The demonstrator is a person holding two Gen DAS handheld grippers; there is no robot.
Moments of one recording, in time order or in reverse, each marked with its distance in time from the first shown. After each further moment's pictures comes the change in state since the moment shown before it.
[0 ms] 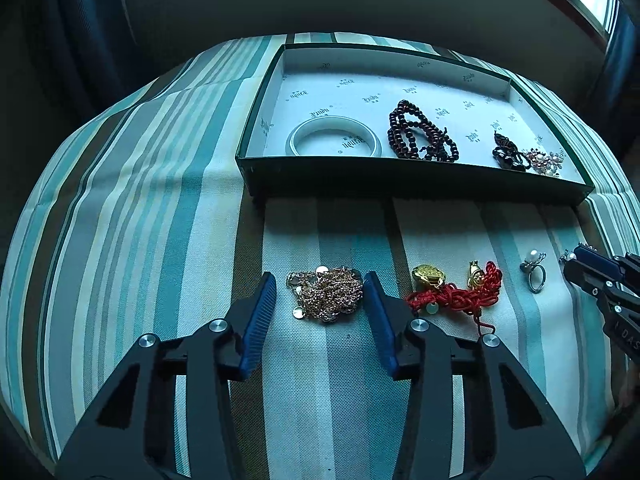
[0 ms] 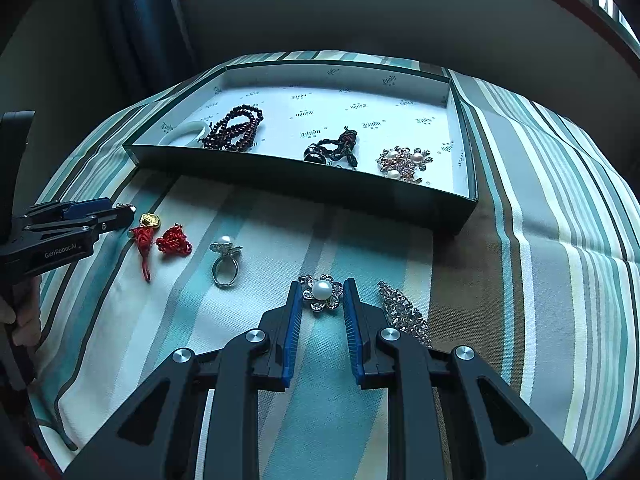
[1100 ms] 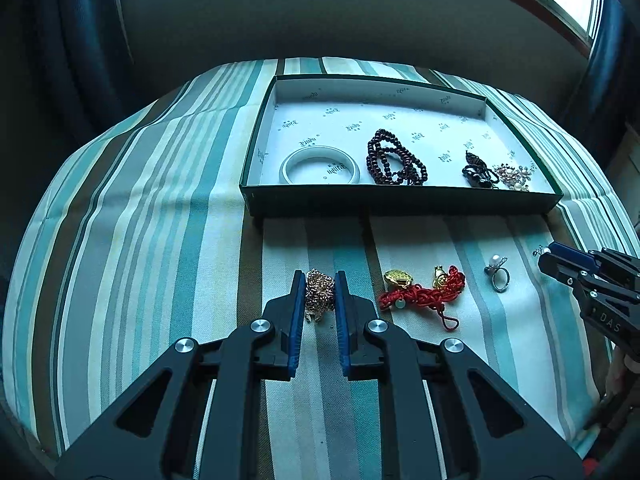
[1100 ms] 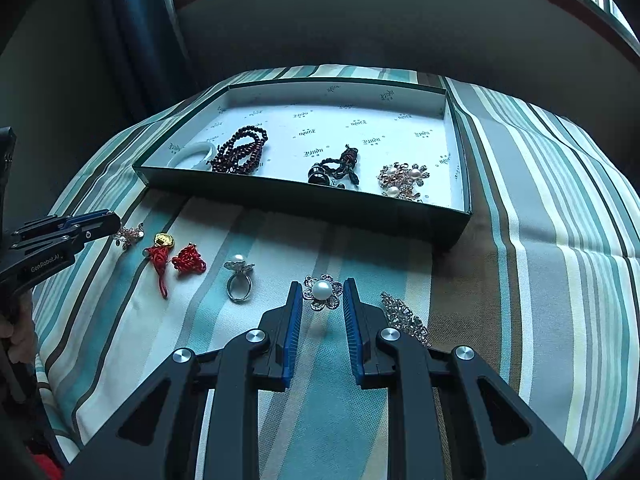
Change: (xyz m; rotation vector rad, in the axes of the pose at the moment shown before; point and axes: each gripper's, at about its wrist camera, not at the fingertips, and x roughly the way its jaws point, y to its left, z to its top) left arm -0.035 -0.002 0.001 0.006 -0.067 -0.027; right arm -0.013 0.000 0.005 0.032 -0.048 0.023
